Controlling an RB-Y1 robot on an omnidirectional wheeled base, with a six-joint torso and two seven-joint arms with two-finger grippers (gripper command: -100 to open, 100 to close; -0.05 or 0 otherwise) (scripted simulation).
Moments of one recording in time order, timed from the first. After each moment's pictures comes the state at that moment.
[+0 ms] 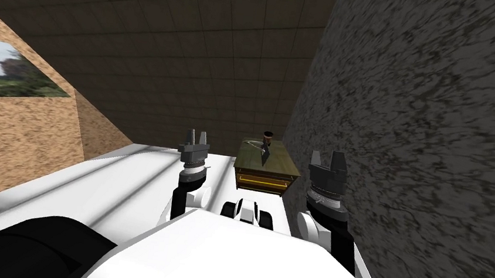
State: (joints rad) left arm 0.48 -0.04 -0.05 -2.35 -0.01 -0.63 0.09; right arm 0.48 -0.07 0.04 -2.29 0.01 -0.64 0.12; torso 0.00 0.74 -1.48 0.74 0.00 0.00
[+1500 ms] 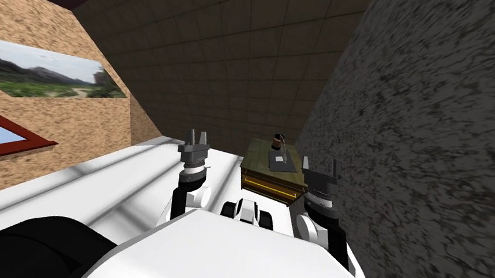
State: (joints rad) left arm 0.48 -0.04 -0.05 -2.35 -0.01 -0.63 0.09; right arm 0.45 -0.19 0.06 -2.11 -0.19 -0.72 -0.27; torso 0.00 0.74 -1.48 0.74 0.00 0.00
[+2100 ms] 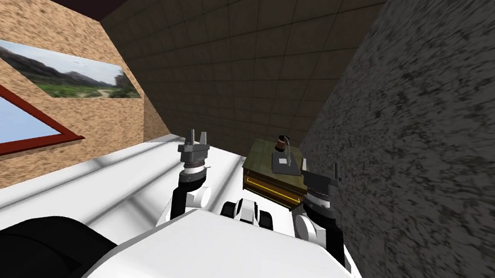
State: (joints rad) left arm 0.48 -0.04 -0.05 -2.35 -0.01 -0.63 0.09; right arm 0.44 -0.19 0.07 -2.04 -0.27 -0.76 -0.44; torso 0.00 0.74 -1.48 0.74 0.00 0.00
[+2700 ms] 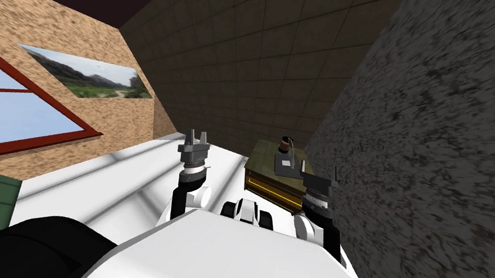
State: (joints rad) left arm 0.48 -0.04 -0.05 -2.35 -0.01 -0.63 0.09; right arm 0.43 -0.19 0.07 -1.97 -0.33 -0.79 -0.59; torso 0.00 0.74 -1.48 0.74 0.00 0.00
